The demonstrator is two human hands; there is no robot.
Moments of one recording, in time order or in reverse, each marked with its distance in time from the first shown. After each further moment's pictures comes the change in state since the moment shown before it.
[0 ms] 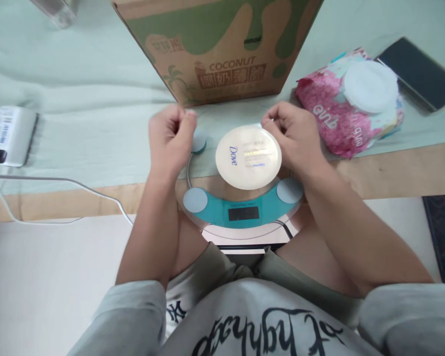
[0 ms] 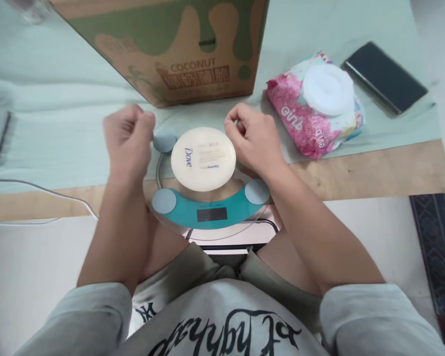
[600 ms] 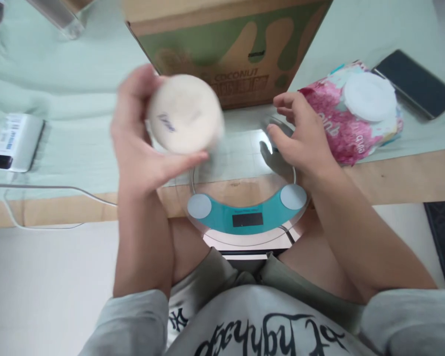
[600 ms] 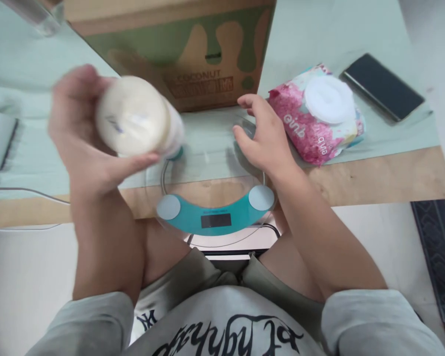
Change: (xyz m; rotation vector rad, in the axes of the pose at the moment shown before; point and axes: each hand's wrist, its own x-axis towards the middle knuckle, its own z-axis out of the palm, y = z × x) left_hand 0.007 0.022 -0.041 0.143 0.011 0.141; right_hand 0.012 0.032 -0.002 -0.054 0.051 -0.147
